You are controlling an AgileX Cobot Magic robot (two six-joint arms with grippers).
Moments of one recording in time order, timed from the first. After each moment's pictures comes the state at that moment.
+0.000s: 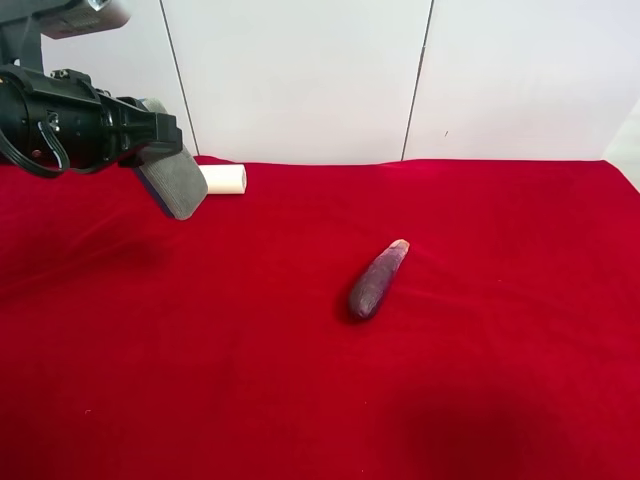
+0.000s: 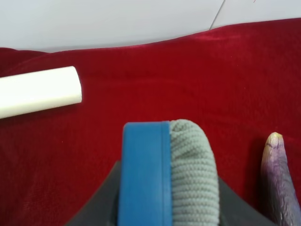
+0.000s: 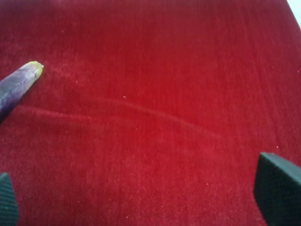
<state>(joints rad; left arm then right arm) -0.41 1.25 -0.72 -0.72 0.05 0.47 -0.06 0.00 -0.48 0.06 1.07 -0.10</state>
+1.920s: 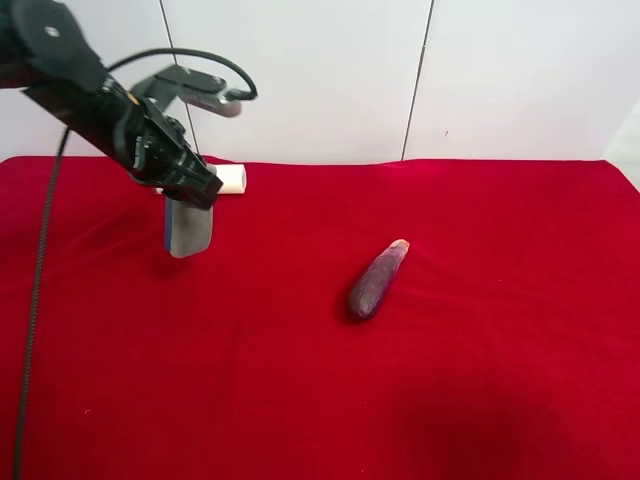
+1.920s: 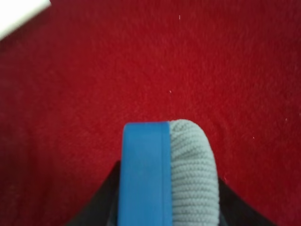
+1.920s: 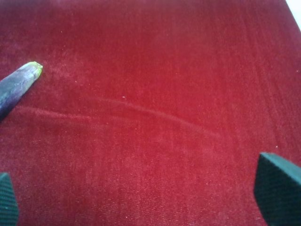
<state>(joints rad) -0.34 1.77 -1.18 -0.31 0.59 0.47 -0.06 0.00 -0.48 0.06 1.07 -0.10</state>
